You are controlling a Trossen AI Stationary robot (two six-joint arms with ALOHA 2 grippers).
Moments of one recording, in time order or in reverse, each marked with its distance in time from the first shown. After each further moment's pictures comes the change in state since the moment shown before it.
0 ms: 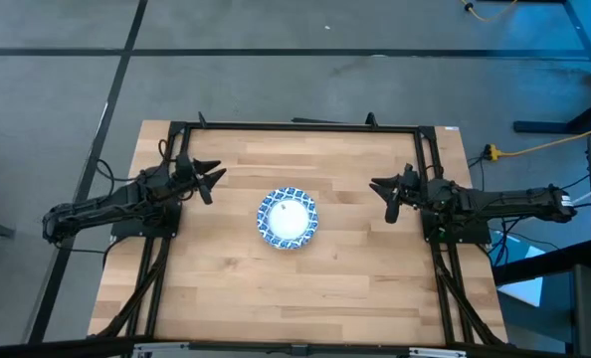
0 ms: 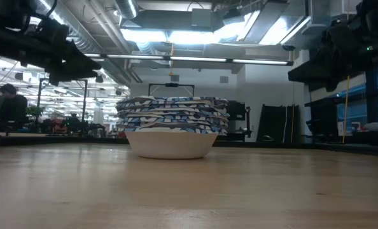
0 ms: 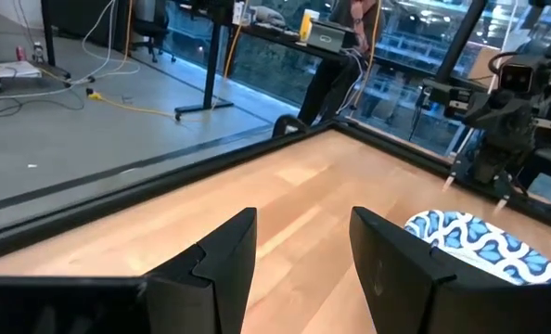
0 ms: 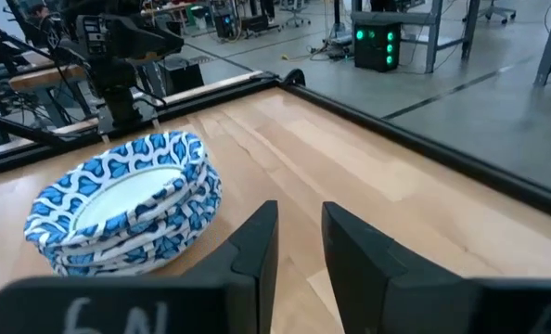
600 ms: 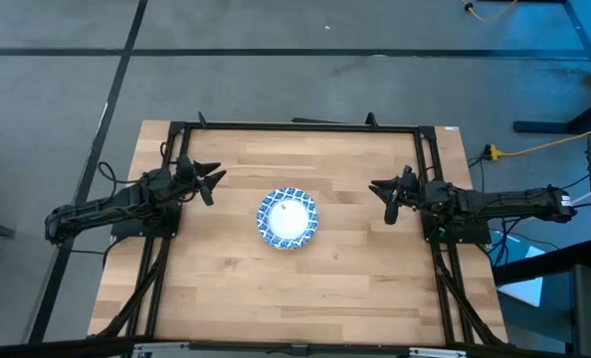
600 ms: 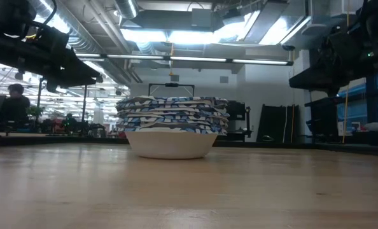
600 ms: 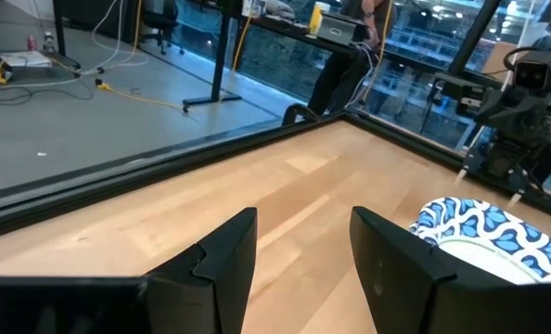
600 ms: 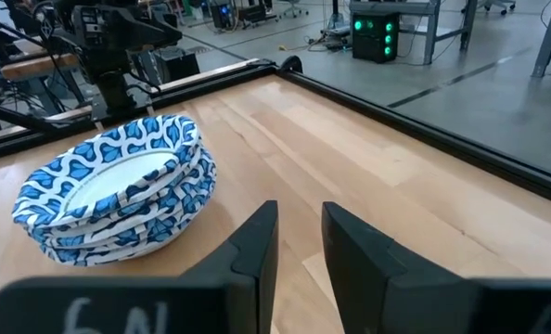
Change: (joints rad) left arm 0.000 -0.043 -0.051 -0.015 -0.021 -0.021; right arm 0.000 -0.002 -0.036 0.003 0.001 0.017
